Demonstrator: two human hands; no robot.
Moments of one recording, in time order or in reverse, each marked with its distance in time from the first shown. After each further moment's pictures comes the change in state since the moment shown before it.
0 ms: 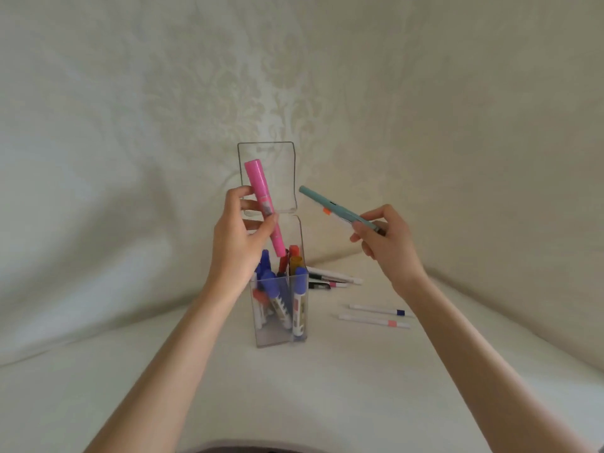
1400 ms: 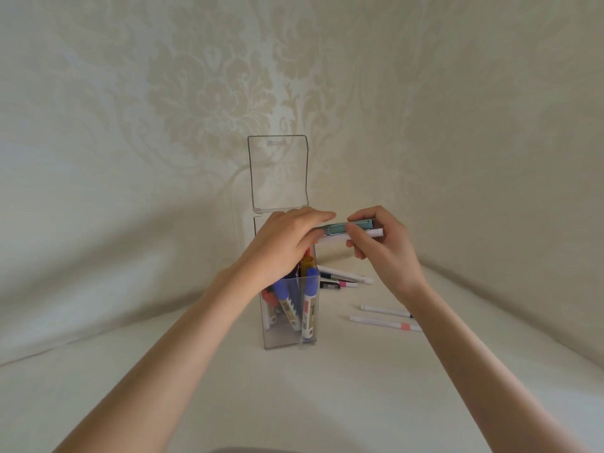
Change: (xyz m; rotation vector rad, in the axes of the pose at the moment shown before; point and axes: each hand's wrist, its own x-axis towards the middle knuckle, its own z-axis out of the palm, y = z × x) left_hand 0.015 -0.010 0.024 0.462 -0.540 0.383; right_hand -0.011 -0.012 0.022 0.065 -0.099 -0.128
